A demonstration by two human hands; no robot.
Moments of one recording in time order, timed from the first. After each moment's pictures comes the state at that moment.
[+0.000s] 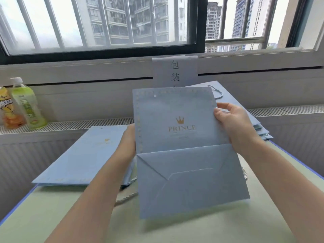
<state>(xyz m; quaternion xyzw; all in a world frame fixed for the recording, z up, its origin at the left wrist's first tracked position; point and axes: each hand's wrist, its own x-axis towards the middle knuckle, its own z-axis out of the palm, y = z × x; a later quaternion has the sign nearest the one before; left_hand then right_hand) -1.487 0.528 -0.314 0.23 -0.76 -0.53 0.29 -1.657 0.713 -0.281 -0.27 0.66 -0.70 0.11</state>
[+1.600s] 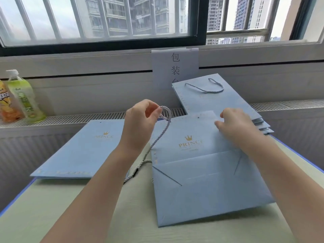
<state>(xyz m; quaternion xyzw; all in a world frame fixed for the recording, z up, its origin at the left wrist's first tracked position) -1.504 0.560 -0.292 0.16 -0.82 -0.26 0.48 -1.670 0.715 -0.289 -0.30 0.93 -0.20 -0.09</state>
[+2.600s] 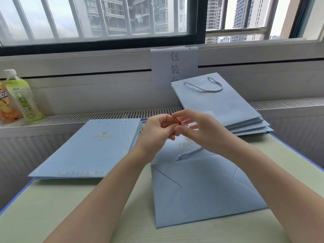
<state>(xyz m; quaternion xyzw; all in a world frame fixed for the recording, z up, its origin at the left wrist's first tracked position) -1.520 0.587 -0.307 0.12 -0.75 -0.57 0.31 -1.622 0.697 -0.296 -0.57 0.71 -0.41 0.01</state>
